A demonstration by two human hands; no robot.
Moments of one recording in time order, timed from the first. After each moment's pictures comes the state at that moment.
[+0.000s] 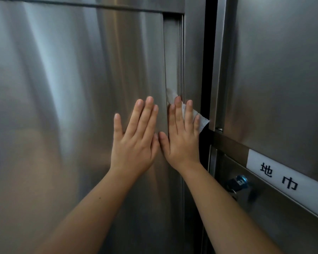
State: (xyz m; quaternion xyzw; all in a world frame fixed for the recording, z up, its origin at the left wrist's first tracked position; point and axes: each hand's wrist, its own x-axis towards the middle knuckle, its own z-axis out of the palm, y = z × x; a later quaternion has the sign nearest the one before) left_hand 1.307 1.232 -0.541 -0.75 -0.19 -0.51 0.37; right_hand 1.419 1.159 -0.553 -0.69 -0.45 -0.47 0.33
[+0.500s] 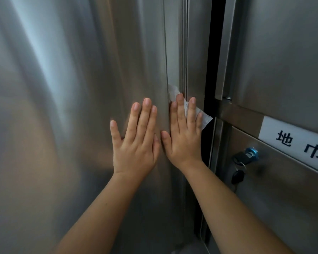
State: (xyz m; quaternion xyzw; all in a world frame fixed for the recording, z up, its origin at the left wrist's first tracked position) left_hand 1.307 1.227 -0.608 -0.74 -0.21 -0.53 0.35; right_hand 1.421 1.161 -0.616 -0.70 -0.45 -0.45 0.33
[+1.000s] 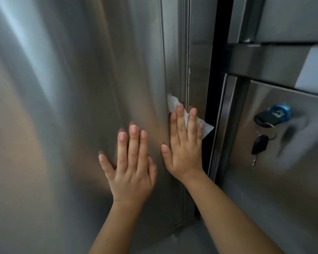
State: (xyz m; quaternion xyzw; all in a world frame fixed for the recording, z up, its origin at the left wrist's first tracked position) left_hand 1.303 1.225 -0.735 -0.74 -0.25 -0.54 0.32; right_hand 1.425 1.162 -0.723 -0.70 -0.46 -0.45 0.32
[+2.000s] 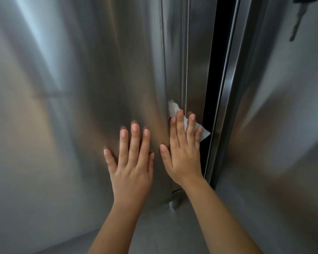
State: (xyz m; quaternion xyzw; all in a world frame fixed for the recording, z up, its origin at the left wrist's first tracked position) left_hand 1.286 1.203 -0.883 -0.79 -0.29 -0.47 0.26; right_hand 1.405 1.141 -0.880 -0.73 -0.48 -0.35 0.34
